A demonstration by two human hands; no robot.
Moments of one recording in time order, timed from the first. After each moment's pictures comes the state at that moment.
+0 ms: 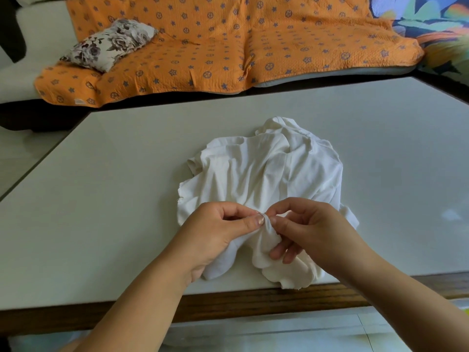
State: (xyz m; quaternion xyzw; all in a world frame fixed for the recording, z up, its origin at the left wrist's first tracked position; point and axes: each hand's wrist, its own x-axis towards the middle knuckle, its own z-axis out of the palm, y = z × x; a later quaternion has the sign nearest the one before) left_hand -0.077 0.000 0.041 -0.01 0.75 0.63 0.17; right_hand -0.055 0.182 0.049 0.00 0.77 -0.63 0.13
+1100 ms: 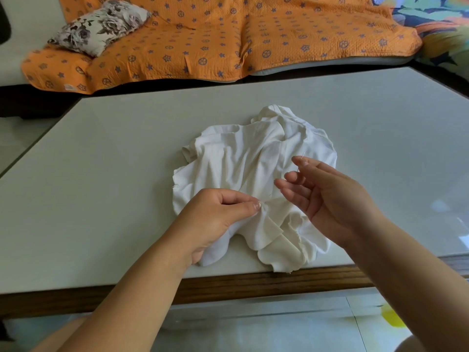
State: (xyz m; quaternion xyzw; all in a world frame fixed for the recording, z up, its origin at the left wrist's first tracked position) left_hand -0.076 0.010 0.043 -0.04 0.76 0.63 0.17; right_hand -0.081 0.200 0.051 0.12 0.46 -0.88 0.07
